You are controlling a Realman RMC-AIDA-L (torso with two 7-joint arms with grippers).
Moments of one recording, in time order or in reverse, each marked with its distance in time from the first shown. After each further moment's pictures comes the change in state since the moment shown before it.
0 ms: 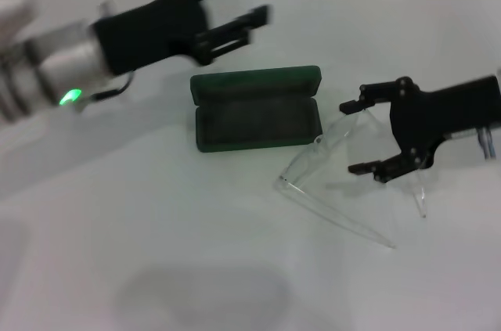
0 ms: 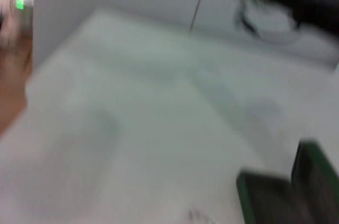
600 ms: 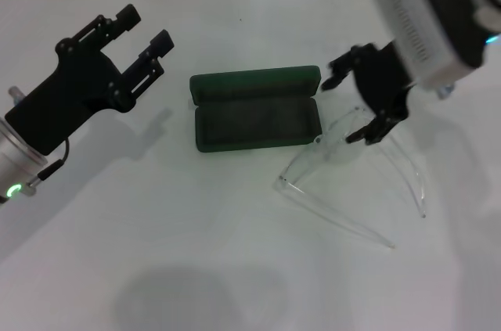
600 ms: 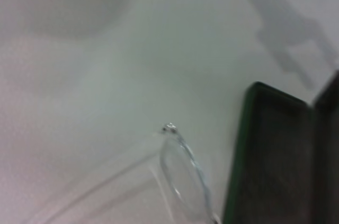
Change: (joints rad) left arm 0.314 -0.001 -0.001 0.156 -0.252 0.053 0.197; right arm 0.321 0.107 -0.010 -0.130 -0.632 0.006 0.241
